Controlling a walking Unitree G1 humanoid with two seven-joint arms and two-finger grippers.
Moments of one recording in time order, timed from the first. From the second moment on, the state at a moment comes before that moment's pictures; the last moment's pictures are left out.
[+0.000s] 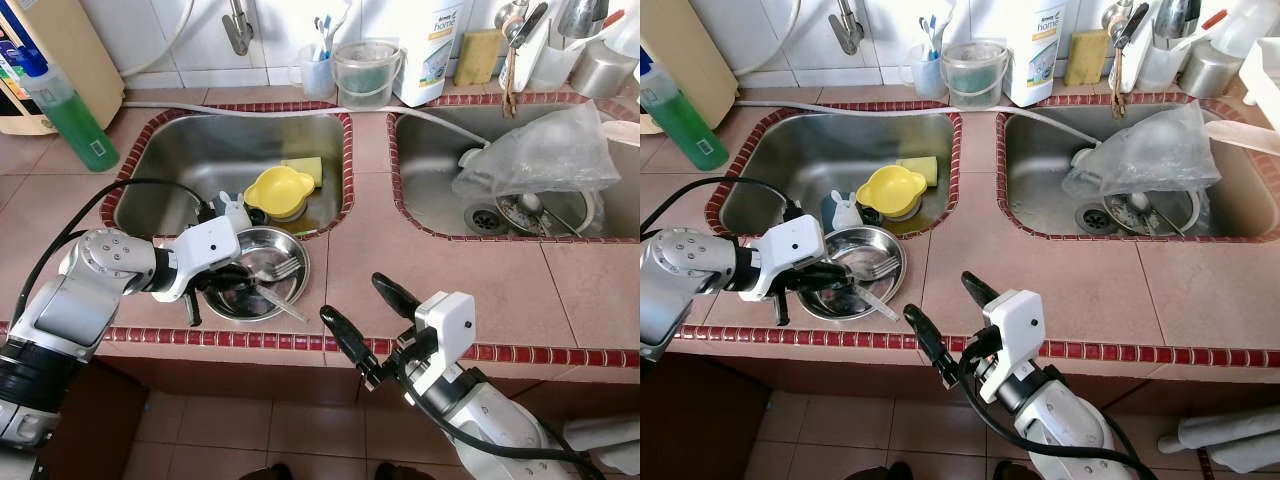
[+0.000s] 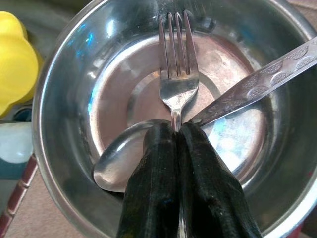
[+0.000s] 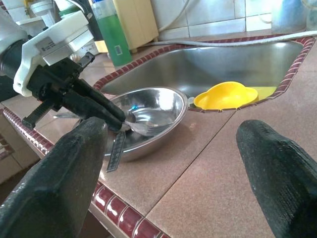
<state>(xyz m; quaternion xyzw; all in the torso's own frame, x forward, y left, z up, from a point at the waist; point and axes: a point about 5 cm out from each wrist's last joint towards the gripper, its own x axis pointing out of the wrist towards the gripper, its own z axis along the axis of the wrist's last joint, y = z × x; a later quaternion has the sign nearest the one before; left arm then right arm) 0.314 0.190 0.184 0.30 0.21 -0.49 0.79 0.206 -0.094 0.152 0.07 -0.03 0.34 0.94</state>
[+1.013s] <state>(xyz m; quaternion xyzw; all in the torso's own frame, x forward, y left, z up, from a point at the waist) 0.324 0.182 0.207 -0.03 0.06 -0.39 0.92 0.228 -0.091 0.157 0.06 -0.06 0.35 0.93</state>
